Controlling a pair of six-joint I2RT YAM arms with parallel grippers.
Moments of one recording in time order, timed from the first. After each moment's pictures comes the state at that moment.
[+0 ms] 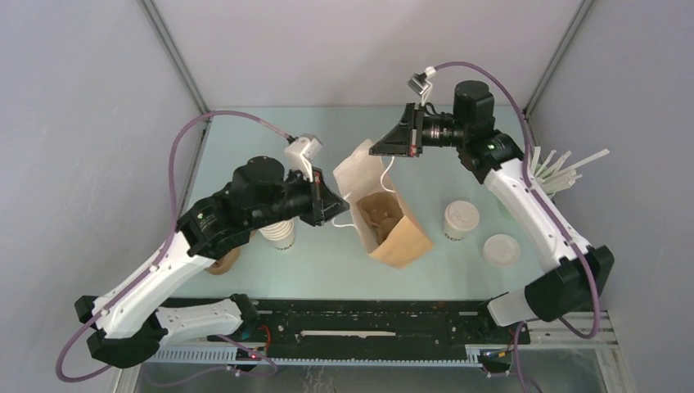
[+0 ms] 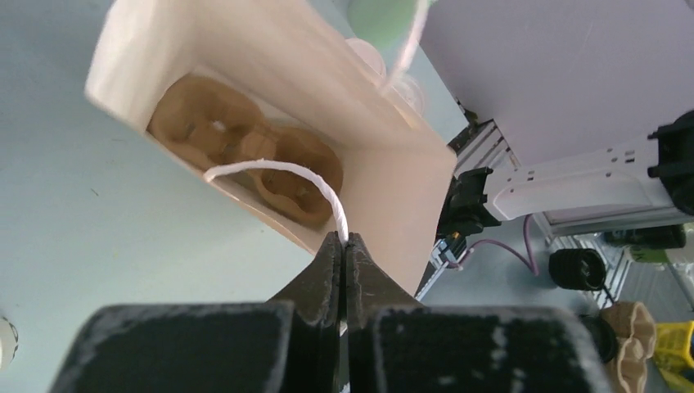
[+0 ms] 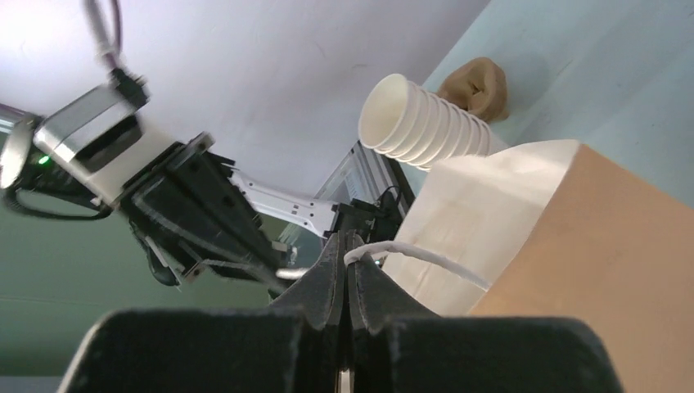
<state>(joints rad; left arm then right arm) -0.89 1.00 1.36 -0.72 0.07 -0.57 0.40 1.40 1.50 -0.30 -0.96 0.74</state>
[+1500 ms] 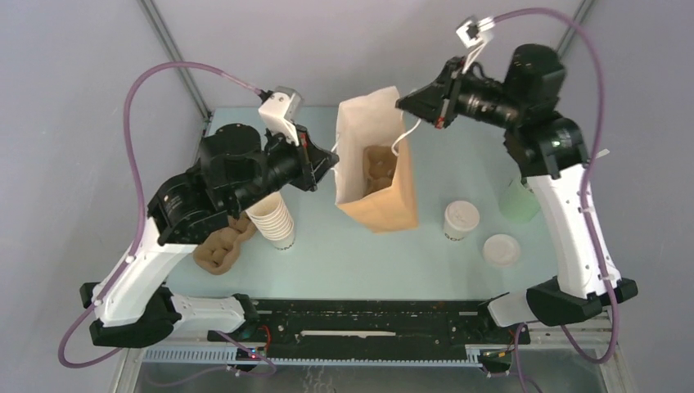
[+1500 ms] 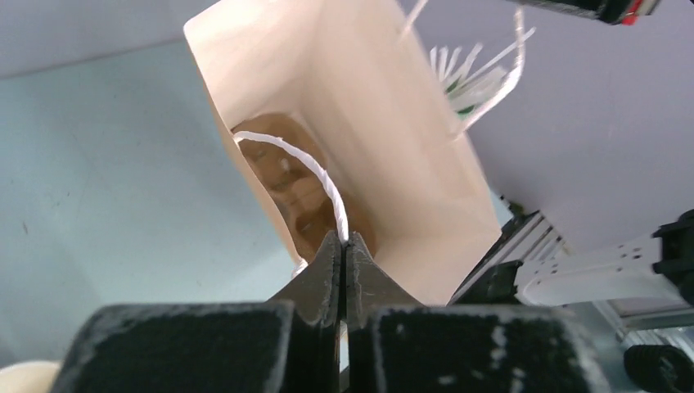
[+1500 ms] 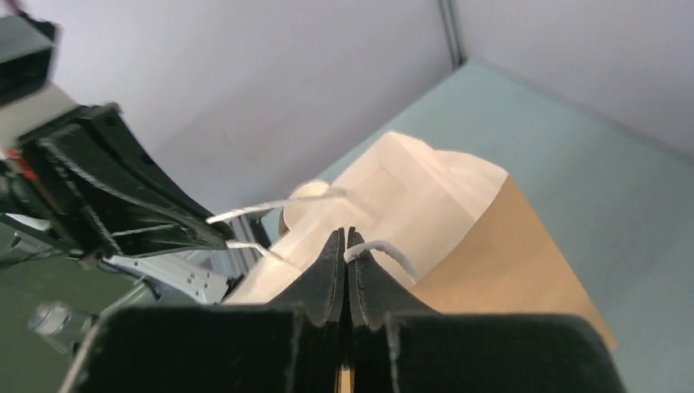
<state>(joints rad) -0.98 1.18 1.80 -0.87 -0.23 -0.39 0.40 1.42 1.95 -0.63 -0.68 0.35</state>
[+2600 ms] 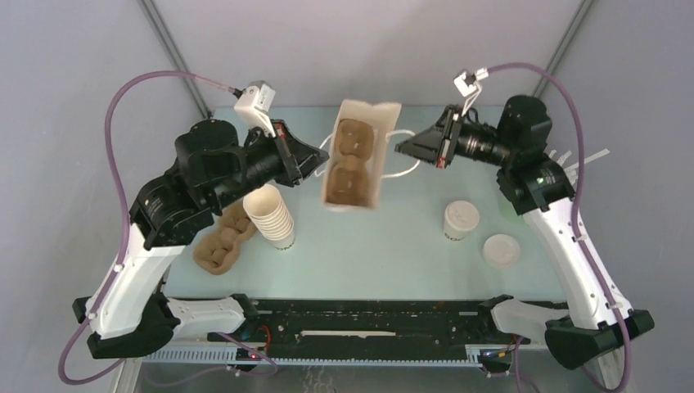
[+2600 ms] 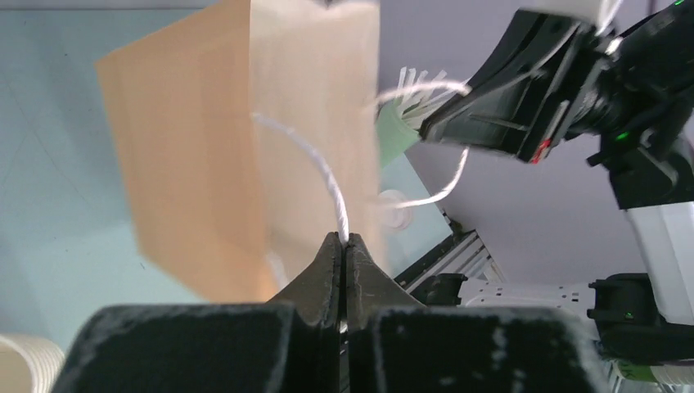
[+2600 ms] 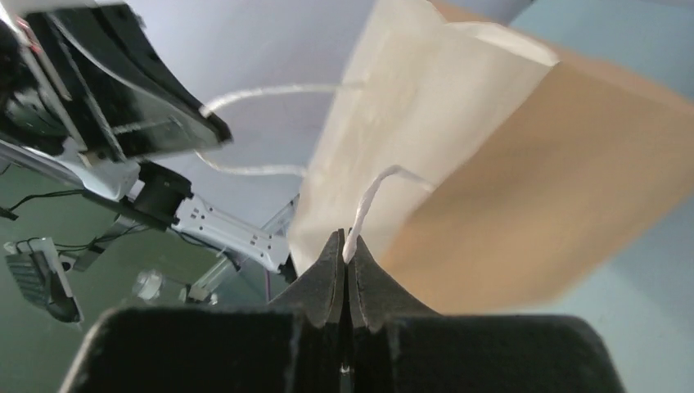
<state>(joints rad) -0.86 1.16 1.85 -0.89 -0.10 -0.56 0.36 1.23 1.57 -0.39 -0.80 0.56</state>
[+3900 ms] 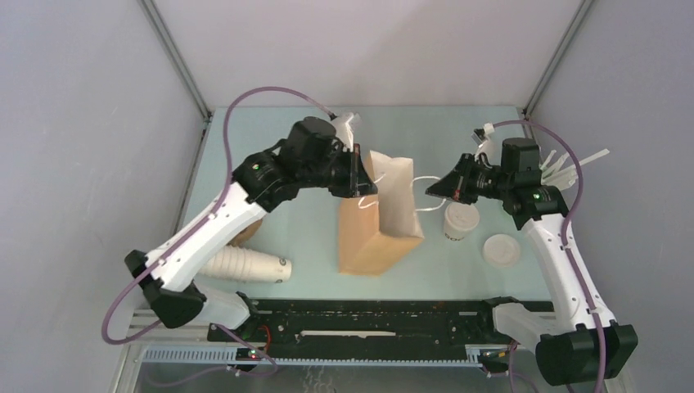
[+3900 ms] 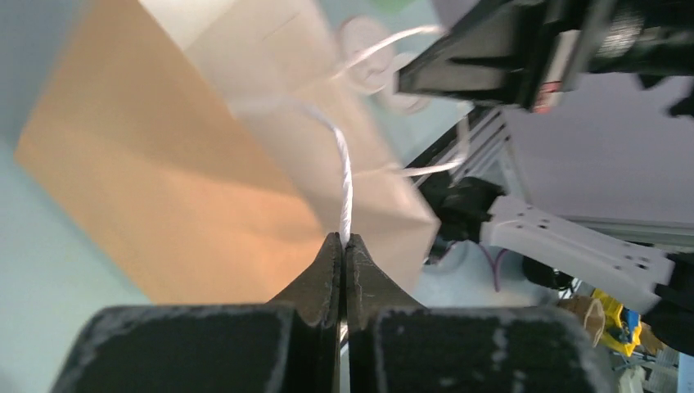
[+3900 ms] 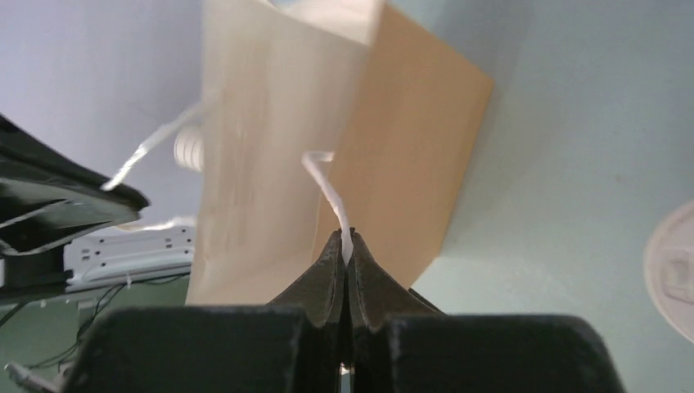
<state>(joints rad) -0.84 1.36 1.67 -0.81 0.19 -0.61 0.12 1.06 1.10 -0.64 -0.75 0.54</state>
